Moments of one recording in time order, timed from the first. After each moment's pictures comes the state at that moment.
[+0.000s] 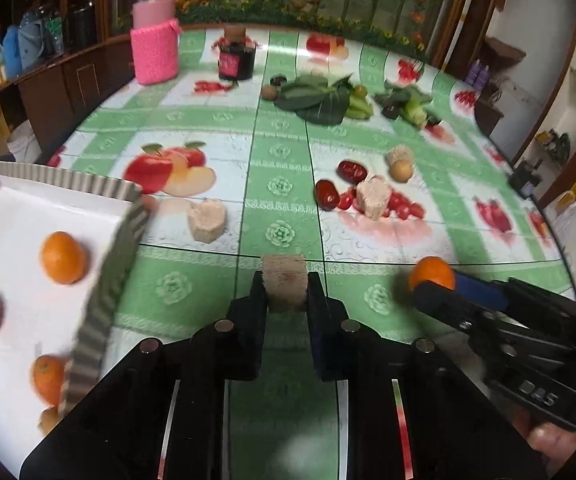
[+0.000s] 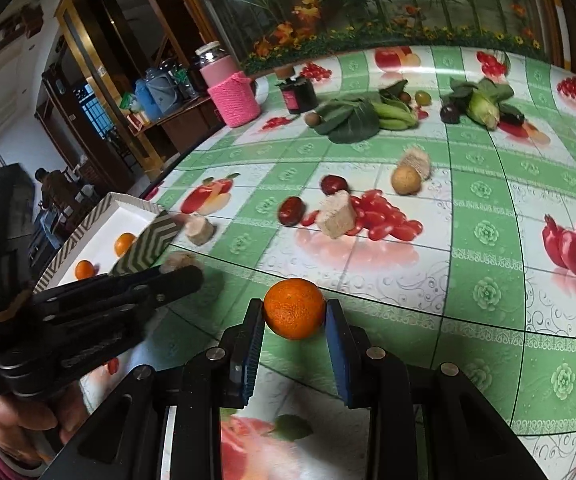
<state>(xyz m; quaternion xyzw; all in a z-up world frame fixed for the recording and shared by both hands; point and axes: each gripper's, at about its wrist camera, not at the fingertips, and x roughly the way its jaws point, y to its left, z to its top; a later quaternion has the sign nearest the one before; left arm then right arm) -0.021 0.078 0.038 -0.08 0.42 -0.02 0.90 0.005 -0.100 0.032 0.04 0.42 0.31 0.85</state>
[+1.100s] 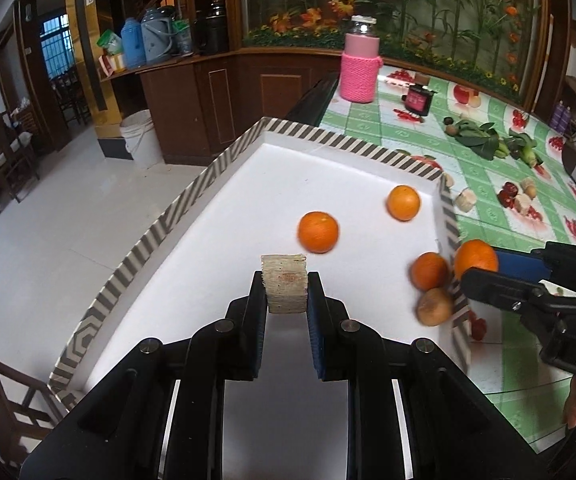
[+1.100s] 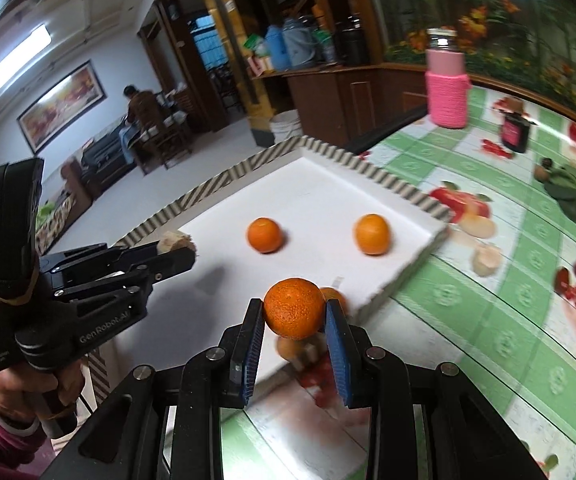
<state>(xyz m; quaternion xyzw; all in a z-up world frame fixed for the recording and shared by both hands) -0.159 0.257 0.054 -0.07 0.40 0.16 0.90 -0.079 0.102 0.064 -0.08 0.39 0.47 0.78</state>
